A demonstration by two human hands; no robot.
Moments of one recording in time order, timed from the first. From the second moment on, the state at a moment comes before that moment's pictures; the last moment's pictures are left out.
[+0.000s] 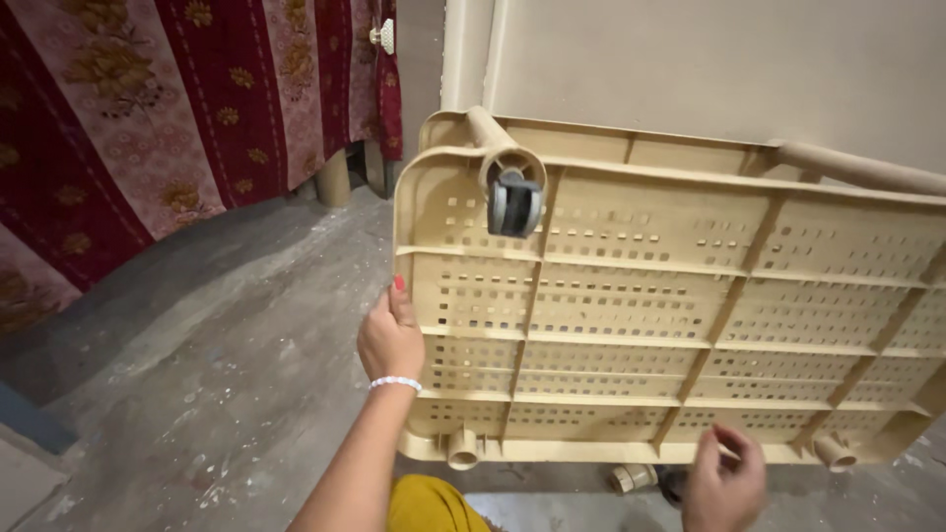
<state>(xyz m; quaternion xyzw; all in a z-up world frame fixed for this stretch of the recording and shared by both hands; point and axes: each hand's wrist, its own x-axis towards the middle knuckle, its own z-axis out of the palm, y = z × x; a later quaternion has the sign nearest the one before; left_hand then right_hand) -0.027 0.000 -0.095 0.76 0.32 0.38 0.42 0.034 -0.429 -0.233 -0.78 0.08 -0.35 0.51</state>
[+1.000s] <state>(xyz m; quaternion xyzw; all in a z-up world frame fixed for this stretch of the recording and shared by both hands) -0.040 0.048 -0.046 0.78 0.25 0.41 0.41 0.047 -0.453 -0.275 -0.40 0.25 0.09 0.88</state>
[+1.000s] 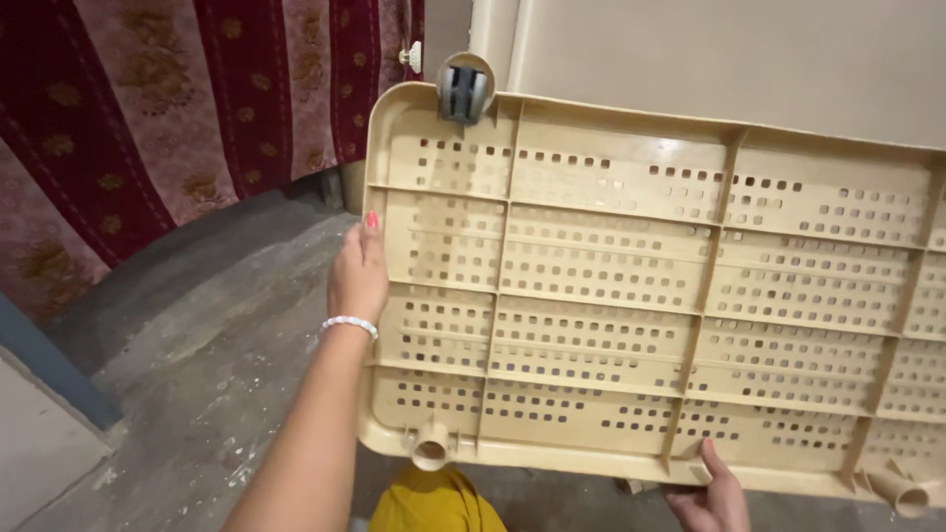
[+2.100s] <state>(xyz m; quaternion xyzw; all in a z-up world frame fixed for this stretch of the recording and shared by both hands) -0.050 -0.106 -0.124 0.94 -0.14 0.30 0.01 -0.010 -0.395 -0.168 -0.41 0.14 0.02 0.90</state>
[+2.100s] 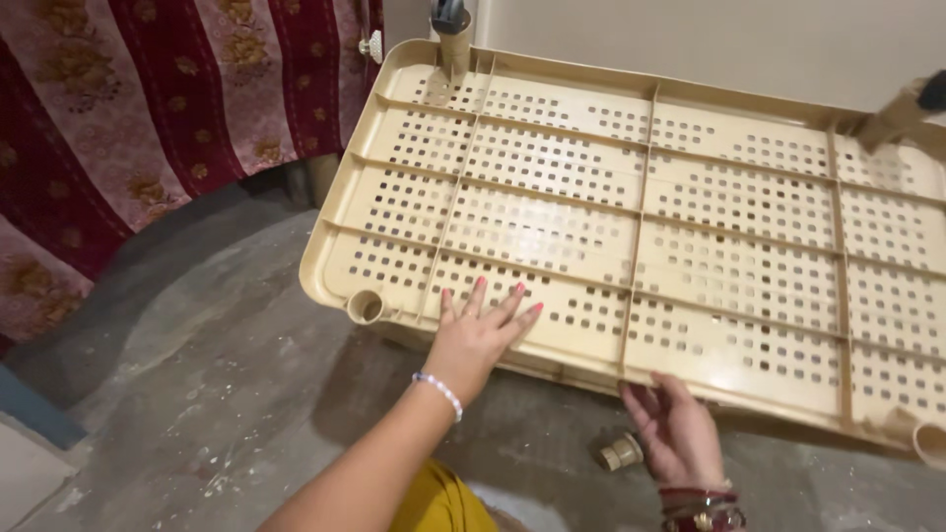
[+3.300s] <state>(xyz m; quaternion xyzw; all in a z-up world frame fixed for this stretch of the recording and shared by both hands) -0.045 -0.054 -0.036 0.97 -0.15 0.18 0.04 0.006 -0.400 -0.092 -0.50 0.05 0.13 0.85</state>
